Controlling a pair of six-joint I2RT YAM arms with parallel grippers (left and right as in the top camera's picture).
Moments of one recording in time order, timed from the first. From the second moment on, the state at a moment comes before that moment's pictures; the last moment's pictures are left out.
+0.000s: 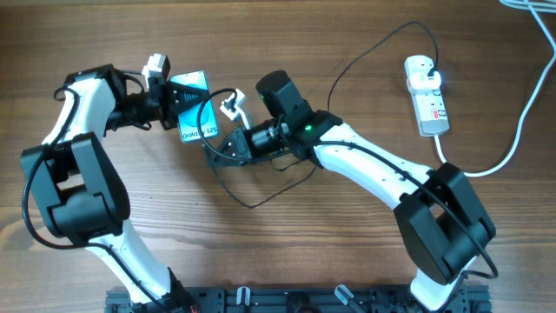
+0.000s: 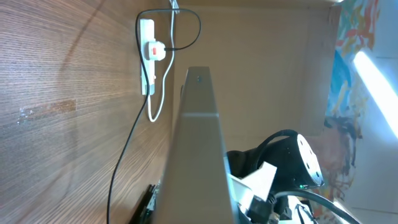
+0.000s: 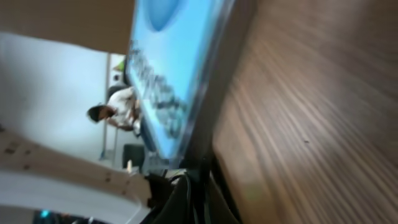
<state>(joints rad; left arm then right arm) 0.25 2.04 1.47 -1.27 1.48 0.25 0.70 1.89 1.30 -0.14 -1.01 0.65</state>
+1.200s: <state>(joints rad) 0.18 2.04 1.47 -1.19 1.52 0.20 0.74 1.75 1.30 -0.33 -0.74 0.61</state>
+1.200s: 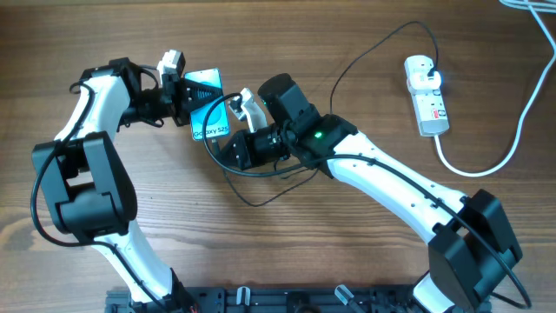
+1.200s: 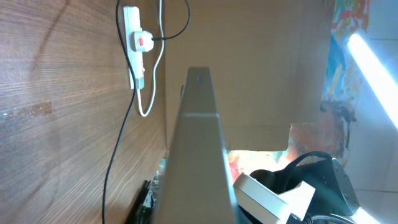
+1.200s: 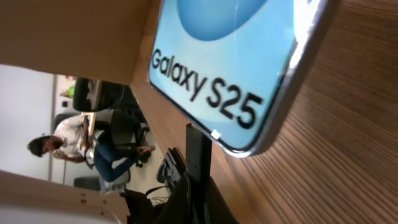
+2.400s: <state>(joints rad) 0.18 2.04 1.47 -1.16 1.54 0.20 0.74 1.75 1.30 -0.30 -0.72 0.63</state>
